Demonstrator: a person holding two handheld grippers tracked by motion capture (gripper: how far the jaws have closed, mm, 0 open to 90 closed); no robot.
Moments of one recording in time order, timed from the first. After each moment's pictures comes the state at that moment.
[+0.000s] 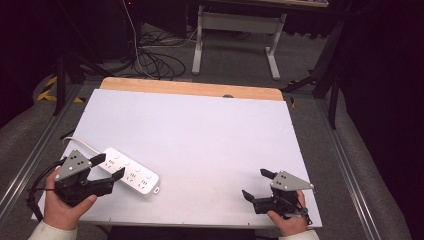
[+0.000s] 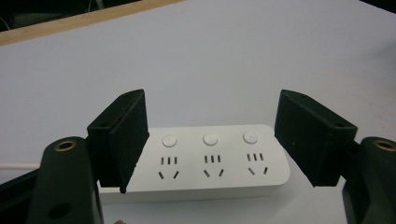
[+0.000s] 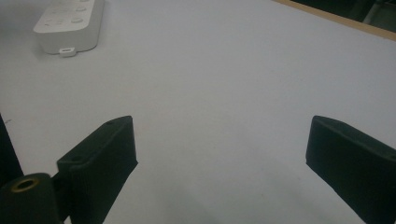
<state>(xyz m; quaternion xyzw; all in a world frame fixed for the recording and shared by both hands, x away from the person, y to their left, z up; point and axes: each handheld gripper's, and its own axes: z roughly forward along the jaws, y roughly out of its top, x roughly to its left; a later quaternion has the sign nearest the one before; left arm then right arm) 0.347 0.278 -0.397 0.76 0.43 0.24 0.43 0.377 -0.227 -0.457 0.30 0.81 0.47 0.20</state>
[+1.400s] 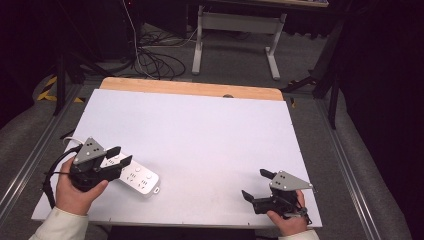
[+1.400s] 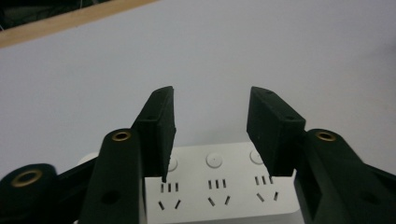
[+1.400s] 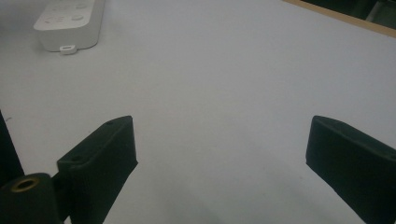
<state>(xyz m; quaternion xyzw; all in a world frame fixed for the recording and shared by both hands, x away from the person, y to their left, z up) 0.378 0.264 -0.393 0.78 0.43 0.23 0.40 0.378 -0.226 -0.457 0.29 0.81 0.47 0.20</state>
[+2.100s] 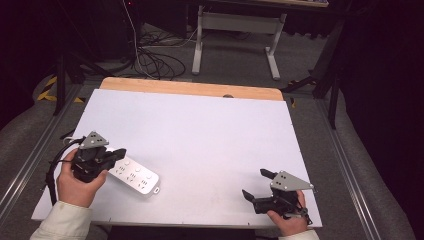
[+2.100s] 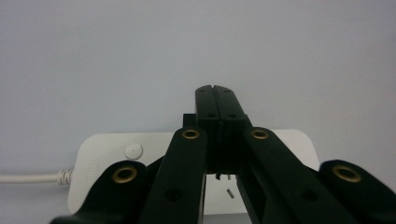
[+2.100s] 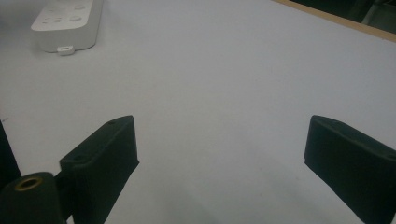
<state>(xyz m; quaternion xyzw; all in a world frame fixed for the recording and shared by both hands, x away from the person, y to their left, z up) 0.404 0.272 -0.401 0.79 0.46 0.18 0.36 0.378 -0.227 -0.457 0.29 0.81 0.47 0.20</state>
